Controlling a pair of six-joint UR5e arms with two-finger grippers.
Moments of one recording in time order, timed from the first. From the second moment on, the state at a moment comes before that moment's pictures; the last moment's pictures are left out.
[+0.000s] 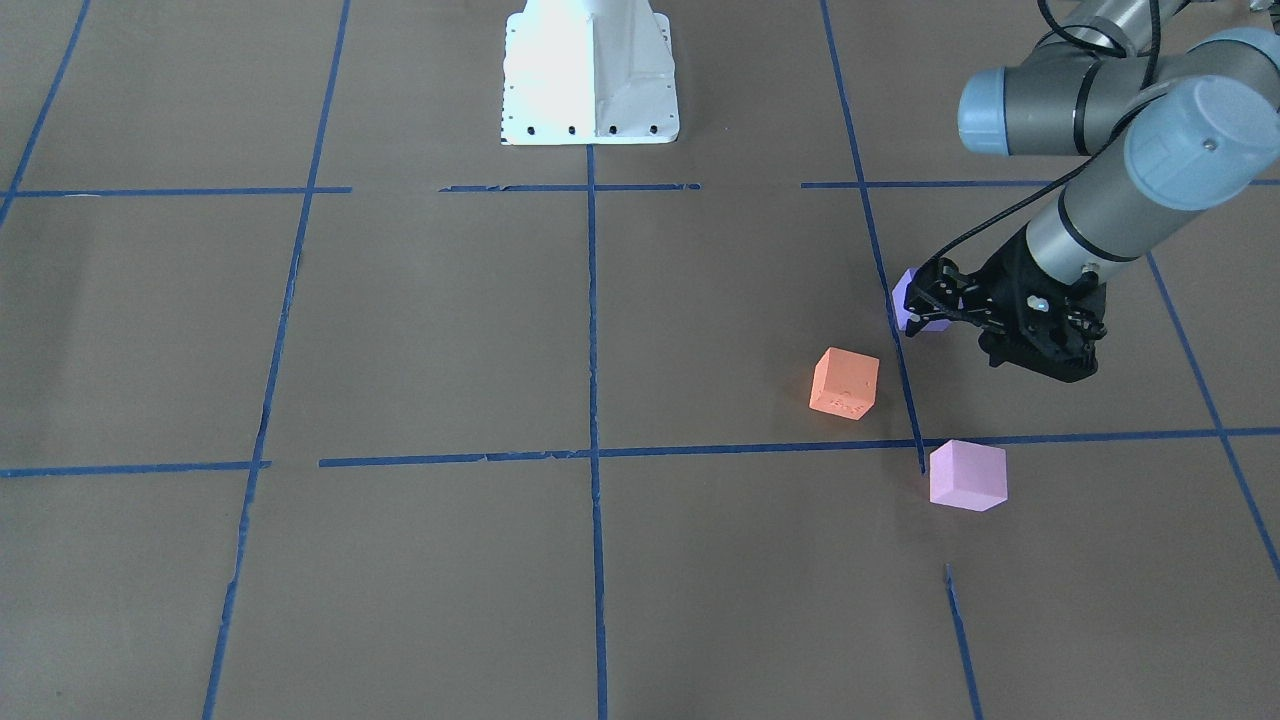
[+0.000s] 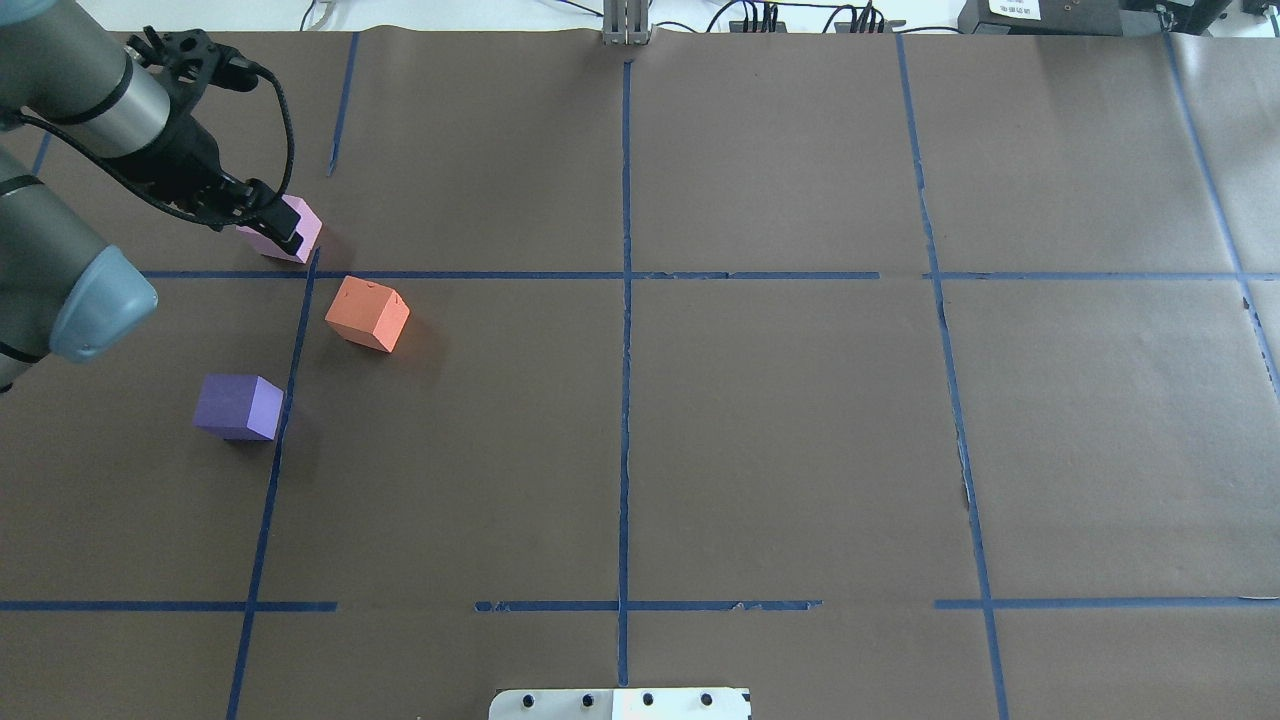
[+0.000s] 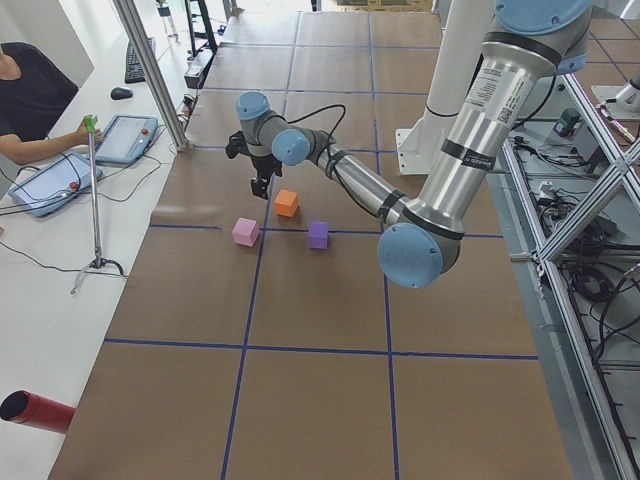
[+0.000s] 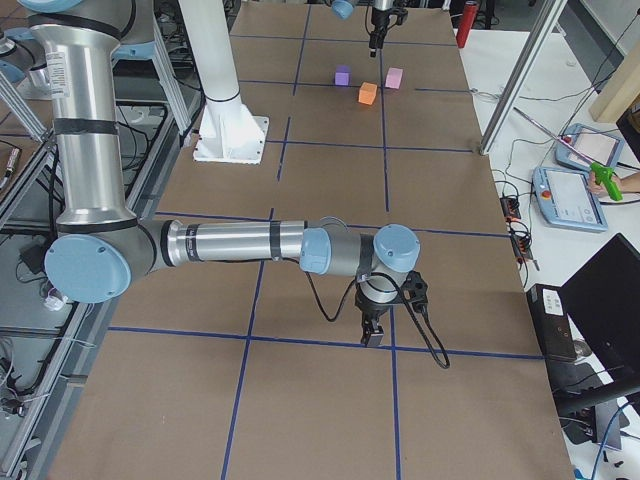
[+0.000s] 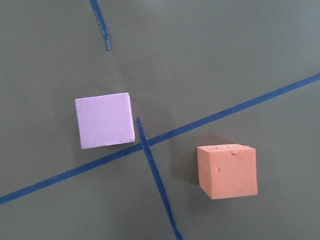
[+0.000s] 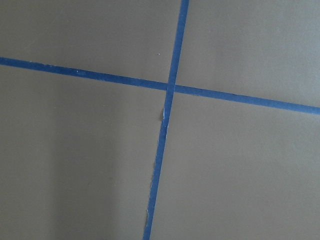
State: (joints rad) left arm -0.99 -1.98 -1.73 -1.63 -2.28 -0.48; right arm 1.52 -1.52 1.60 -1.72 2.29 -0.16
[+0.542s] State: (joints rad) left arm -0.88 -1.98 -1.68 -1.78 -2.21 -0.69; right arm 1.52 -1.52 1.60 -1.72 2.29 -0.16
